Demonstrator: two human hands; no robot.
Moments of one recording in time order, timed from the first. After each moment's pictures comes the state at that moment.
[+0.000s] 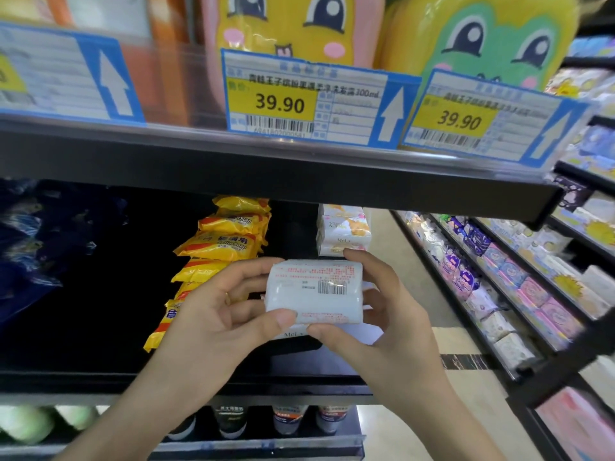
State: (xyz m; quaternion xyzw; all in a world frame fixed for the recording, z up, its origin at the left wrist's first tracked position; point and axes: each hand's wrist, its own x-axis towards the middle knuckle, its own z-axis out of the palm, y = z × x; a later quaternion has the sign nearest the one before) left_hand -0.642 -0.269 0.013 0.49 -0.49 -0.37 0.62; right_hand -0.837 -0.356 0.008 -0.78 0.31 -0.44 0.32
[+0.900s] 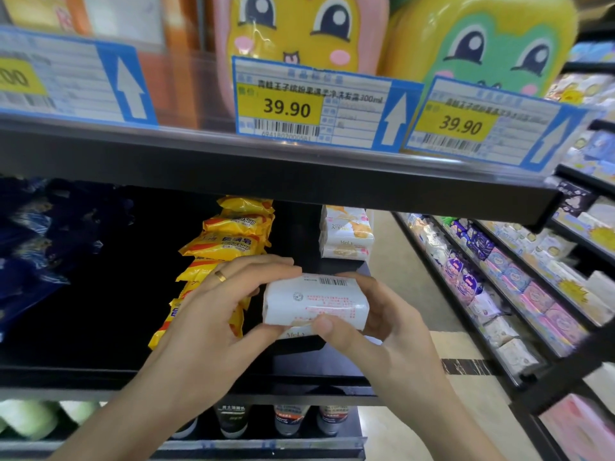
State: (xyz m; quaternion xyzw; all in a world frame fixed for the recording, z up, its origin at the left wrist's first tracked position) left_hand -0.632 -0.263 0.018 0.58 -0.65 -0.07 0.49; right_hand -0.838 -0.346 0.018 -0.72 0.33 -0.38 0.47
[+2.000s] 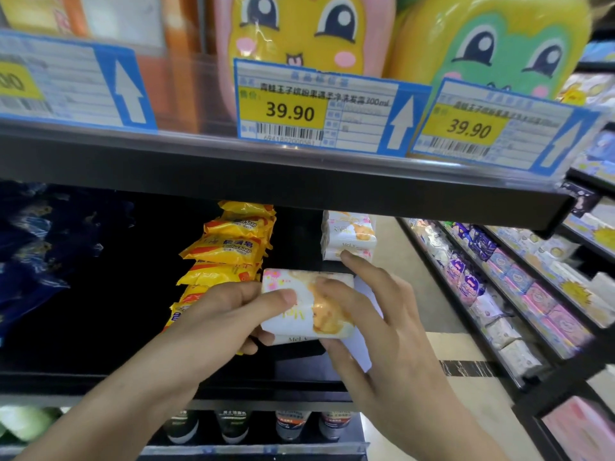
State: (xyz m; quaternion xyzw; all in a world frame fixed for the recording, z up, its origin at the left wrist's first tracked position) left_hand -0.636 -0.277 0.035 0.64 -0.42 -0.44 0.48; right_hand -0.844 -0.352 0.006 -0.90 0.24 -0.36 0.04
